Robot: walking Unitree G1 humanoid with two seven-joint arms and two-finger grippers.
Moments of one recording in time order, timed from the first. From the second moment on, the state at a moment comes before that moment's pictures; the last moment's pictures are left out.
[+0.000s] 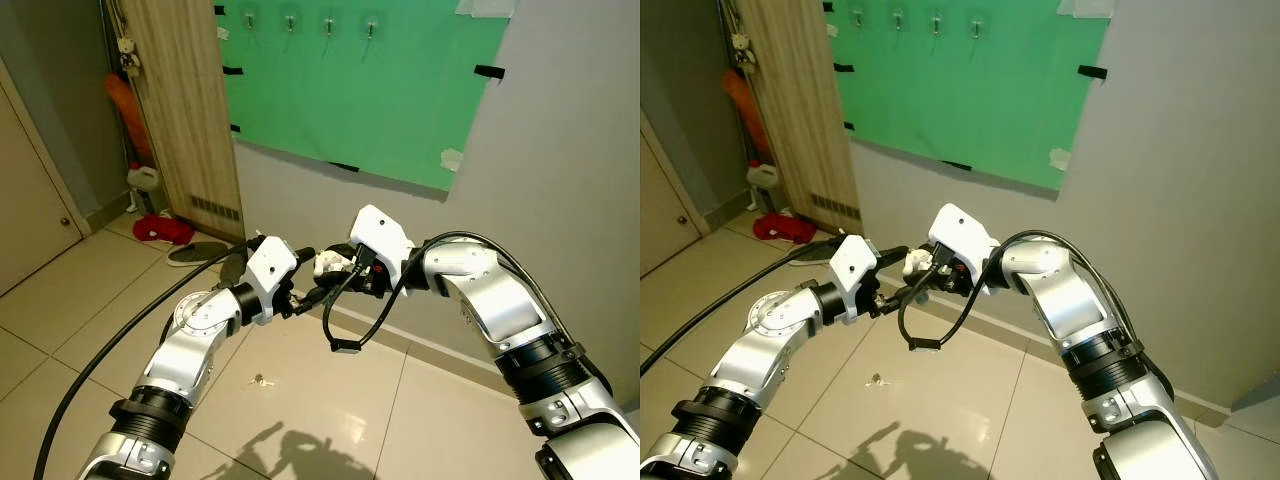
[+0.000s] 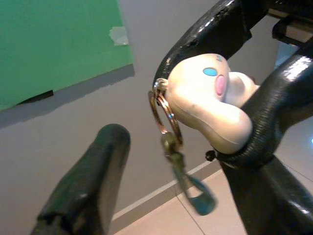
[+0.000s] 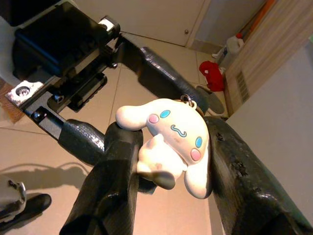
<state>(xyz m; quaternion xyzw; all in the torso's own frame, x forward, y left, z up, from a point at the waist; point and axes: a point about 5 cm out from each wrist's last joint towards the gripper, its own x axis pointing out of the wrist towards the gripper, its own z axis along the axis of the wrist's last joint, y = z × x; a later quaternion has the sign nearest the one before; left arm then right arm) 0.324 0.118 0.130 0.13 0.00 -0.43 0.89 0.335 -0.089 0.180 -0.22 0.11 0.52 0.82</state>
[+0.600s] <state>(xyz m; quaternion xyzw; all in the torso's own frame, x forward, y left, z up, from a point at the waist) 0.325 0.121 0.128 0.13 0.00 -0.42 0.90 0.333 -0.096 0.176 -0.19 0.13 0.53 0.82</state>
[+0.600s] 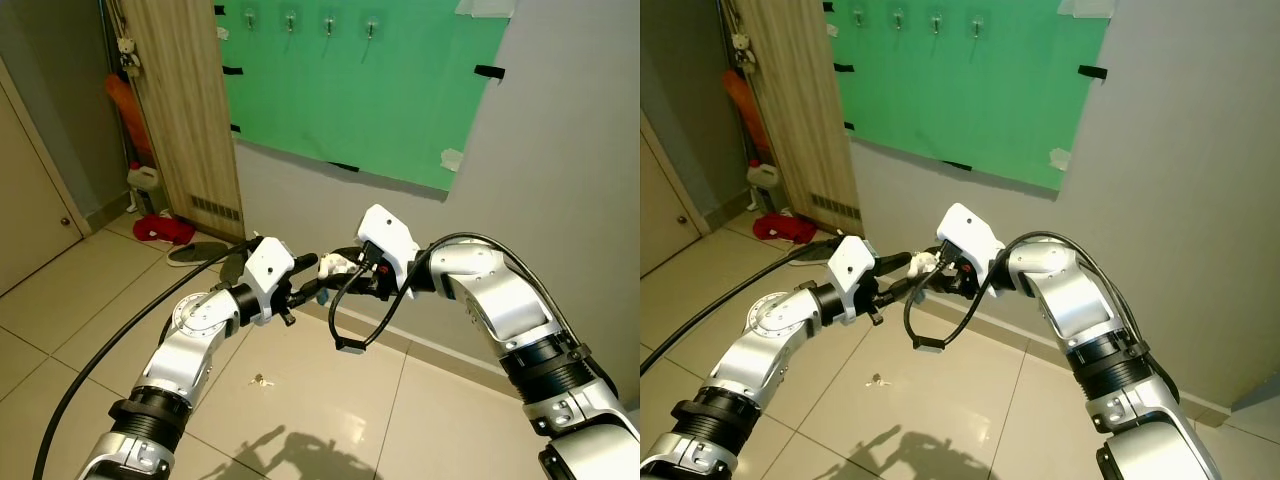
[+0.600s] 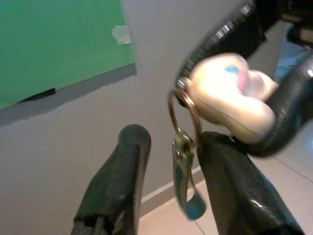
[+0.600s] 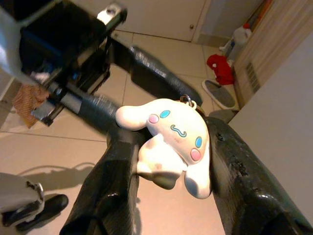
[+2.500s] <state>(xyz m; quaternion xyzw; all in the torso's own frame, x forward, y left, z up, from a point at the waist) 0.324 0.123 0.116 0.11 0.02 -0.42 0.90 0.332 -0.100 0.200 -0.04 0.12 0.51 0.85</state>
